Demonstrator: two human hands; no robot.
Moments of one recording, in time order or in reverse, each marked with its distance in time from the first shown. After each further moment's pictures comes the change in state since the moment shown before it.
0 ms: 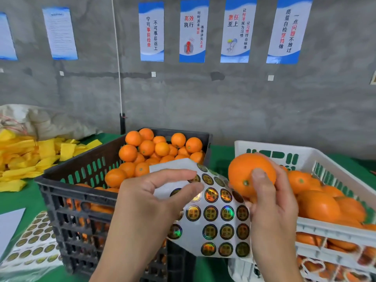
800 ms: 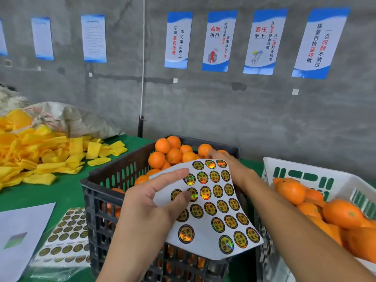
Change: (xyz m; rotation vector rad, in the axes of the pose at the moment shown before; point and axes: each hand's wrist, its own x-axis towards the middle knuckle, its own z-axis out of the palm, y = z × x) left_hand 0.026 -0.039 -0.066 -0.186 0.003 -0.097; right_hand 0.136 0.058 0.135 -0.997 -0.906 0.153
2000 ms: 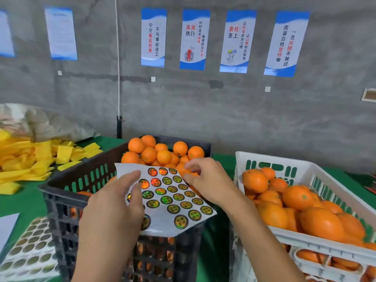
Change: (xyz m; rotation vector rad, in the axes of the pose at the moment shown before) left_hand 0.001 -0.007 0.018 0.760 0.314 0.054; right_hand -0.064 0.013 0.017 0.018 0.249 -0.140
